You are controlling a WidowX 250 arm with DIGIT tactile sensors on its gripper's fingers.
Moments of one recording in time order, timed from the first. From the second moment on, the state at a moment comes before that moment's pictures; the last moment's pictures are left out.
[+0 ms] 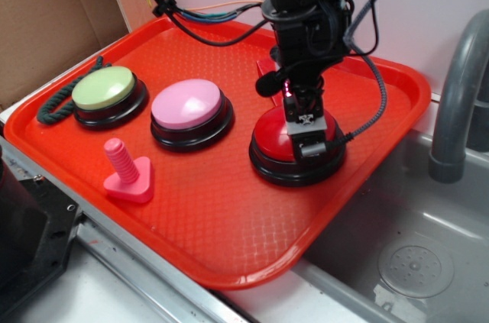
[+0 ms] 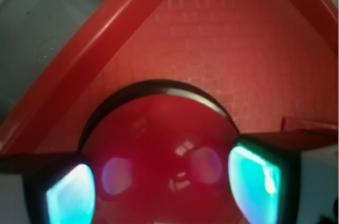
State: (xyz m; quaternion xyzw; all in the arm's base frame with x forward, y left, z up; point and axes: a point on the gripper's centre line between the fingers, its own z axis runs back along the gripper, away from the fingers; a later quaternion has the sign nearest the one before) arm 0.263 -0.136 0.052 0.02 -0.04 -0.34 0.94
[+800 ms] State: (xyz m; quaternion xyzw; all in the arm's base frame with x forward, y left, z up) arm 0.261 -0.128 0.105 0.04 -0.01 -0.38 0.93
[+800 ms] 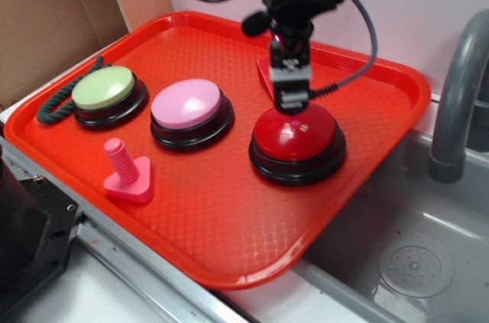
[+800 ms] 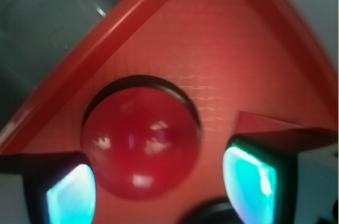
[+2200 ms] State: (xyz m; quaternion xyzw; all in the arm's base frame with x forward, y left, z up) arm 0.227 -0.149 0.169 0.00 -0.05 -0.39 0.92
